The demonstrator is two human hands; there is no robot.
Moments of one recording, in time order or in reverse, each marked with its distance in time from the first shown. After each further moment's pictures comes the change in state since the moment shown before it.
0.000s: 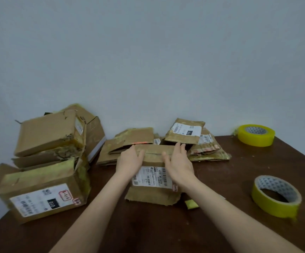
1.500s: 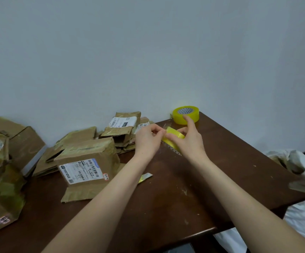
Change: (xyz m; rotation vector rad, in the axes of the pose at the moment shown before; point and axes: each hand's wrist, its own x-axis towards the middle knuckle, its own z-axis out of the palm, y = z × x) left_hand -0.089 0.235 0.076 -0.513 -0.069 0.317; right_hand -0.054 0.172 -0.147 0.389 0.448 -0.027
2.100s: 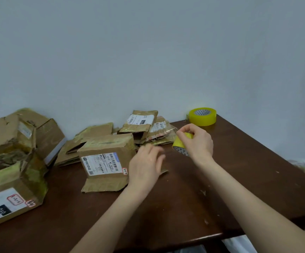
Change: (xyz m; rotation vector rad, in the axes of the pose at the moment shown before) left_hand -0.061 -0.075 -0.041 0.577 0.195 0.453; right_hand -0.010 -0.027 0.034 -0.181 0.116 -0.006
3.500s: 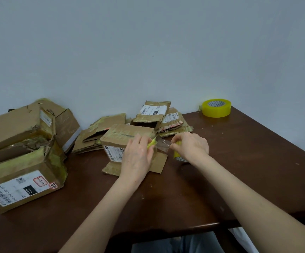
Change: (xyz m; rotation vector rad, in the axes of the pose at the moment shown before) left_hand -0.020 -0.043 -0.039 -0.009 -0.015 -0.074; right_hand -0.030 -0.032 0.032 -0.502 -0.433 -0.032
